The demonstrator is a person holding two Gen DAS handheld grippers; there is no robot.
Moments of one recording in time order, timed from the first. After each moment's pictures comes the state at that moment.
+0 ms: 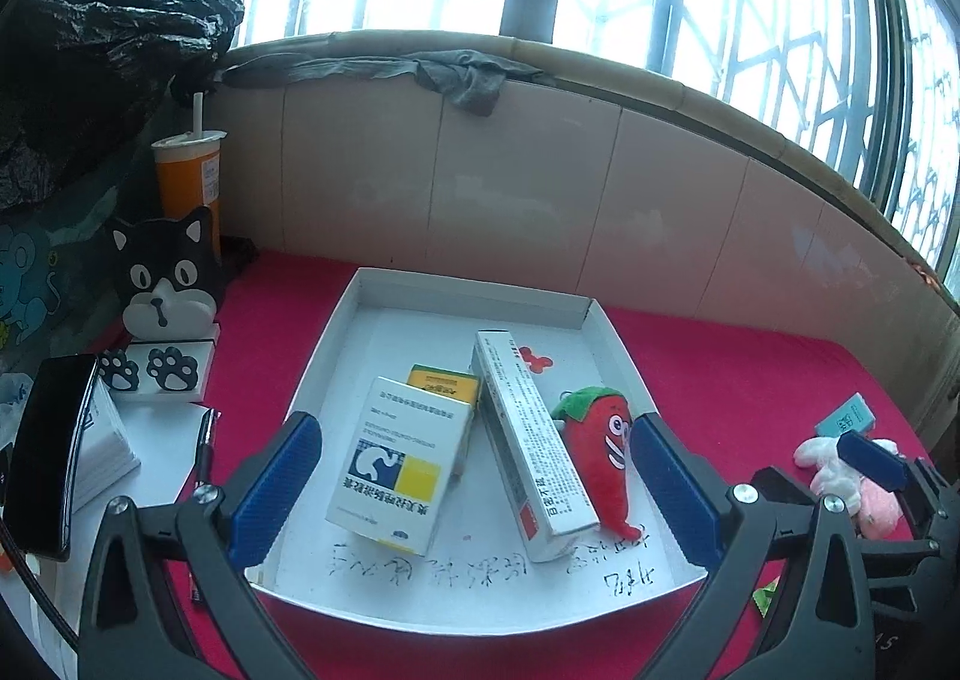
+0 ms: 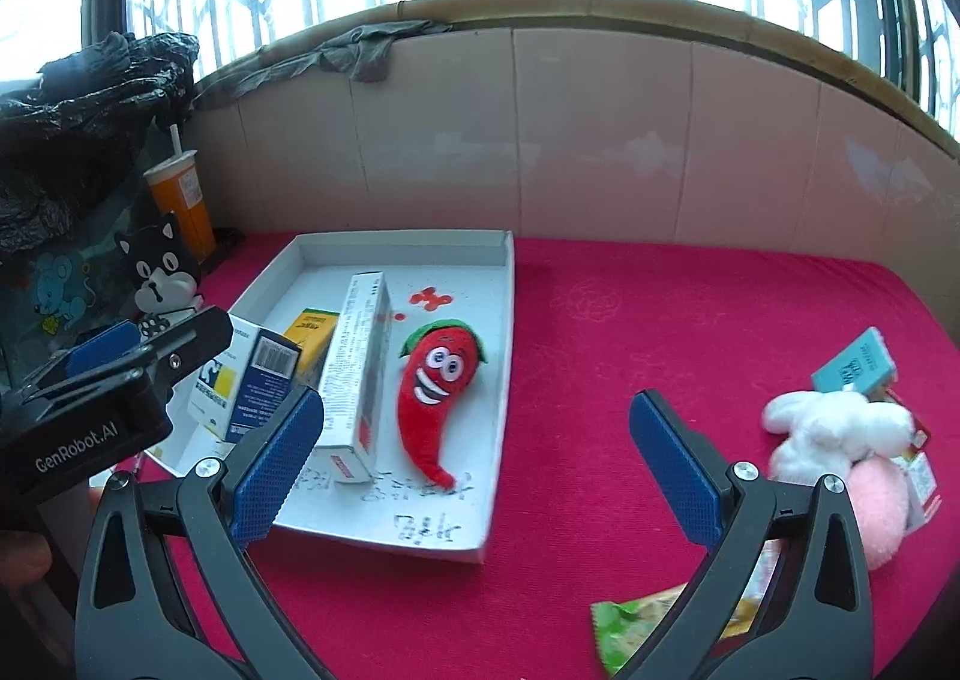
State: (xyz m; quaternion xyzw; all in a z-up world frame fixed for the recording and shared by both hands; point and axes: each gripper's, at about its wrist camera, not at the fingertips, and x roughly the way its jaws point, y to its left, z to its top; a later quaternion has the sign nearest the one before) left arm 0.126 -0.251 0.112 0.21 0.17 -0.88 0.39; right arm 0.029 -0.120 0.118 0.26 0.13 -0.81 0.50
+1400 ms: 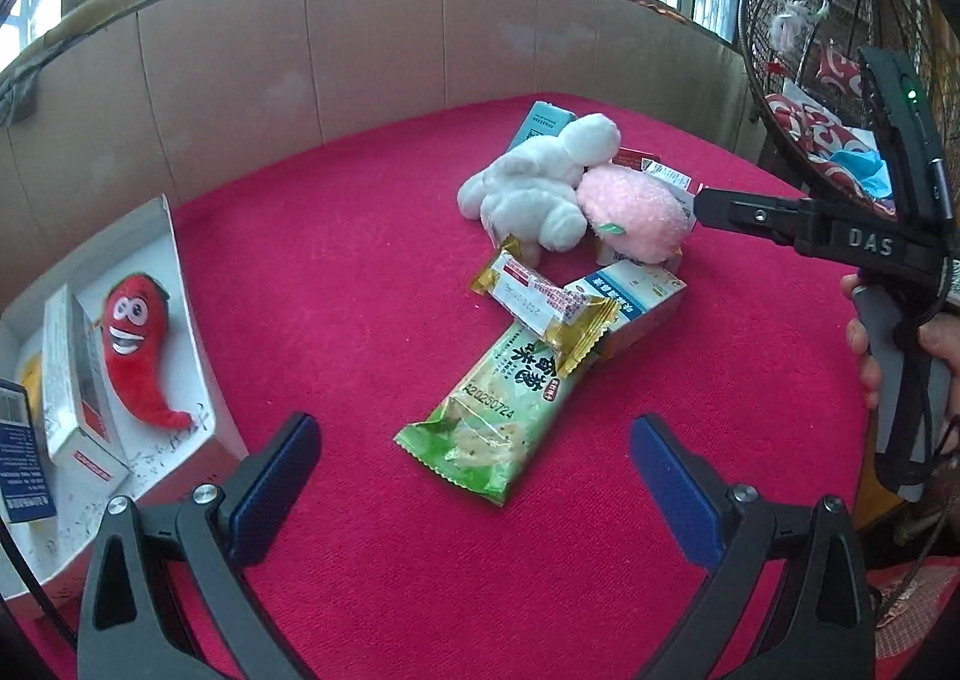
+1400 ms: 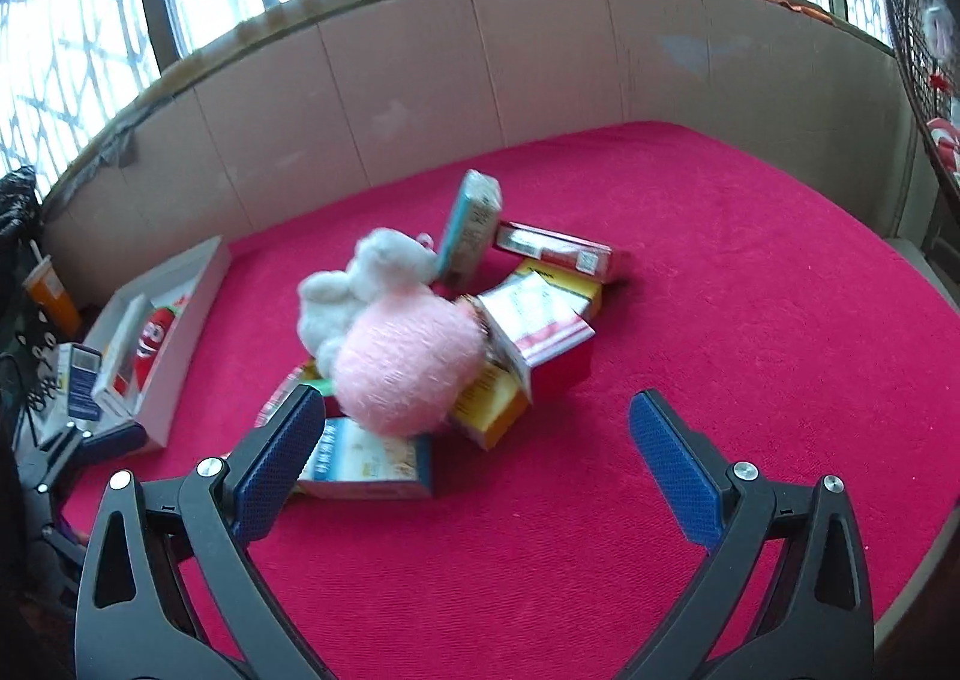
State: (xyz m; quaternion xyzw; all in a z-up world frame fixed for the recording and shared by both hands) left arm 0.006 -0.085 0.039 0.38 0.04 -0.92 0.05; right arm -0.125 0.108 0.073 0.34 0.03 -0.87 0.36
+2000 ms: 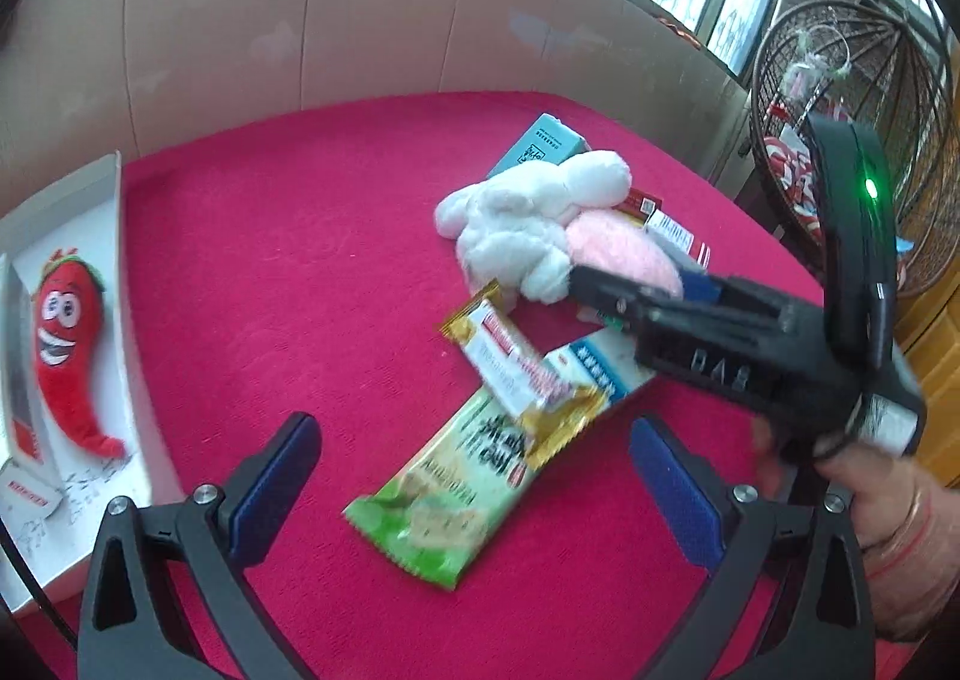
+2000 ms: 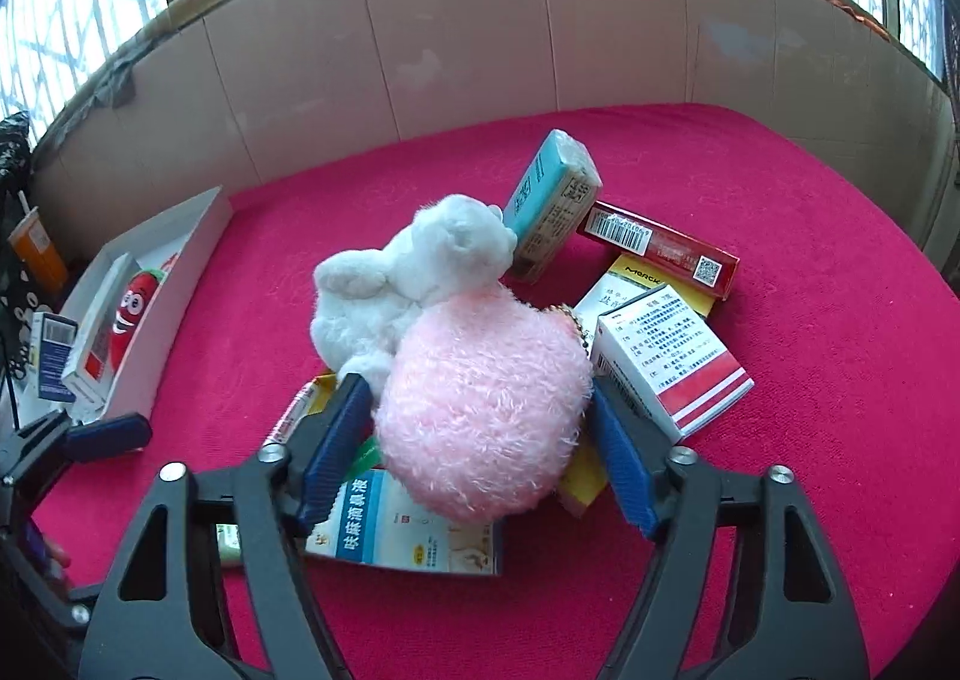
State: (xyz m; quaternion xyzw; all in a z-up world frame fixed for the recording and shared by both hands) left arm -0.043 -0.104 0.045 0.40 0.14 -0.91 0.02; right arm -0.131 0.029 0.052 0.36 0.08 -0.85 0.38
